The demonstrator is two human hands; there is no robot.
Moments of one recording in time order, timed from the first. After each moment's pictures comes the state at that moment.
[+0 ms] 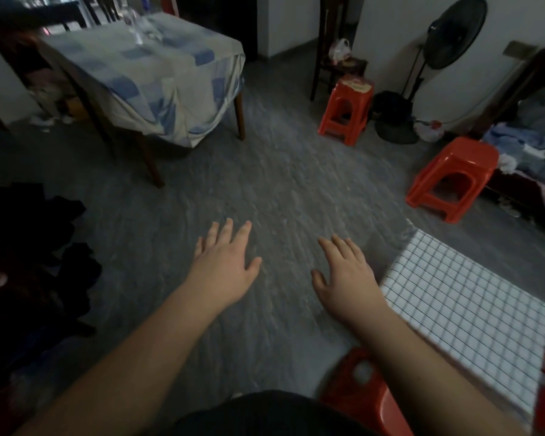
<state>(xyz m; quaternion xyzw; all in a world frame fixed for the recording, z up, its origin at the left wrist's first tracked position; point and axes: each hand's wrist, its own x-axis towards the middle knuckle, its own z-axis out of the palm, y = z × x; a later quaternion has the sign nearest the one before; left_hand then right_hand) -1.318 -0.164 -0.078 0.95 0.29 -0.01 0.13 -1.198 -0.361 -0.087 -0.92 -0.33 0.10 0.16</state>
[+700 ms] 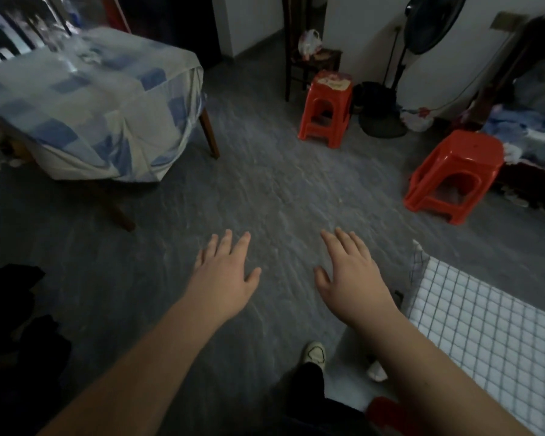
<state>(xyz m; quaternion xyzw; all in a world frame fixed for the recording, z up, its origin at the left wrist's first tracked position) -1.048 -0.018 -0.103 0.96 0.23 -0.05 0.12 -0.945 -0.226 -0.099 -0.94 -0.28 0.09 0.20</state>
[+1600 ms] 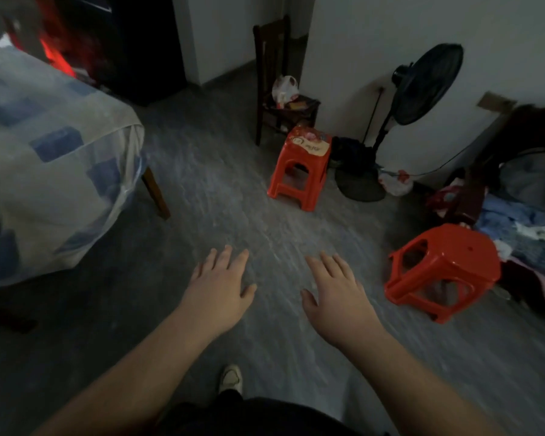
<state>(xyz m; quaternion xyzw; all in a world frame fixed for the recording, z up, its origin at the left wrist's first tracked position) -0.500 0.199 -0.112 0.97 0.19 -0.07 0.16 -0.413 -0.012 -0.095 -0.95 -0.28 0.10 0.13</state>
